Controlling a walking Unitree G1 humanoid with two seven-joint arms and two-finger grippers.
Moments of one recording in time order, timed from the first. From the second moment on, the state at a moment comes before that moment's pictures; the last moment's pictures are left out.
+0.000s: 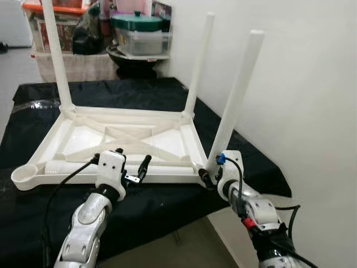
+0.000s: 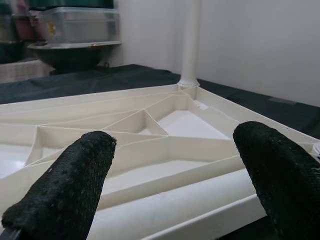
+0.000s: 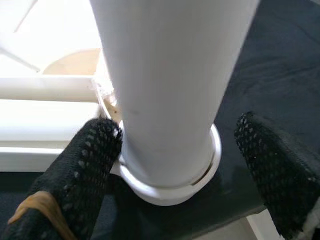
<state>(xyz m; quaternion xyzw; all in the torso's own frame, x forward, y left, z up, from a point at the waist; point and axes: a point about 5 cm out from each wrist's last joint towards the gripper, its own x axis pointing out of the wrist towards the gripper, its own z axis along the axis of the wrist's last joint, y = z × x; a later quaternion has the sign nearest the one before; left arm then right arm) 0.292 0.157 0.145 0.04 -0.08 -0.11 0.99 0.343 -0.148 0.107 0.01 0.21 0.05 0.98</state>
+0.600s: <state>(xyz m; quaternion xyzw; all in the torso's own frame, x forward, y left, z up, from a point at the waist) 0.292 0.157 0.145 0.04 -0.08 -0.11 0.99 0.338 -0.154 0.103 0.01 0.21 0.04 0.98</state>
